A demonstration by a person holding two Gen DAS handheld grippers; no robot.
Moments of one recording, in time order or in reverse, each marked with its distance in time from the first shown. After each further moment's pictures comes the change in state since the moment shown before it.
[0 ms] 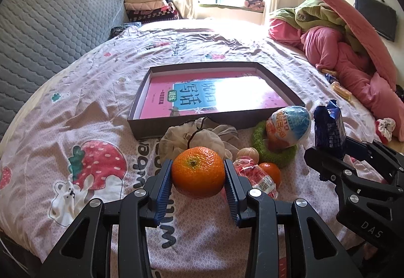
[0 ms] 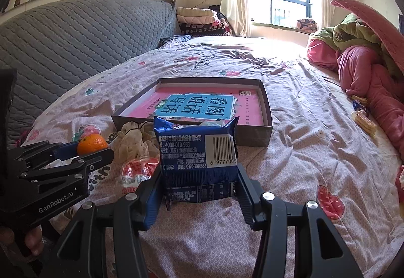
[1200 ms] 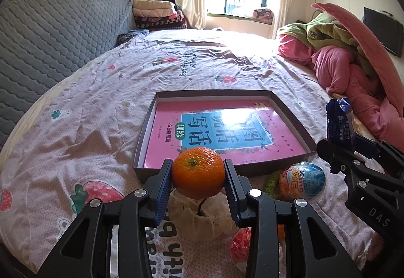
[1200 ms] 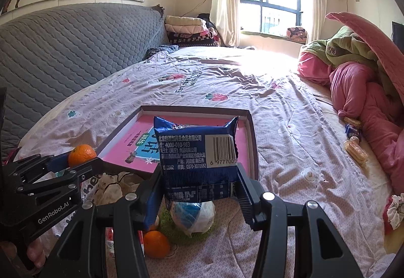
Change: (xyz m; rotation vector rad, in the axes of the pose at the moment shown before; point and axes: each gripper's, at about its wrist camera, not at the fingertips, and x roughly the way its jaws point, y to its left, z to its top) left arm 0.023 0.014 0.062 -0.051 -0.050 0.026; right arm 0.021 -0.010 0.068 -0.001 -0.042 -0.084
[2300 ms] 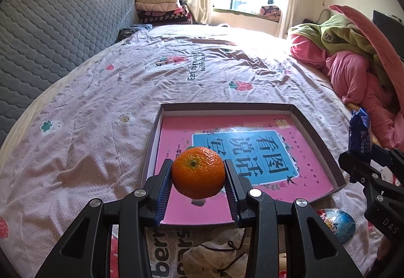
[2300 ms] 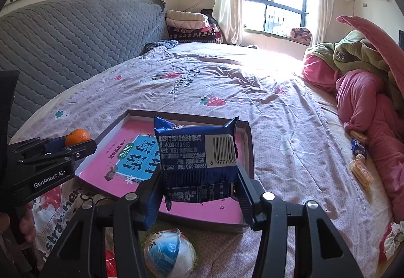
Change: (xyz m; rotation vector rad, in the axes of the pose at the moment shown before) left arm 0.068 0.024 0.053 -0.022 0.039 0.023; right arm 0.050 -0.015 0.033 -0.048 0.025 -0.011
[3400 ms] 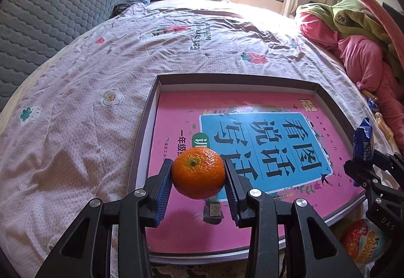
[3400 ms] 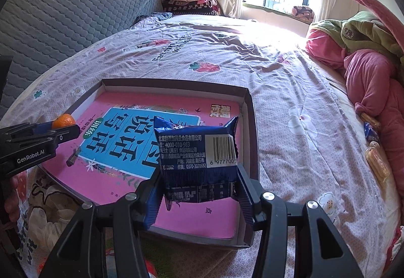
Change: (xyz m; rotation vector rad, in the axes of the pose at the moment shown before) left arm 0.081 0.012 -0.004 -0.011 0.141 -0.008; right arm 0.079 -0.021 -0.015 0.004 0.163 -0.012
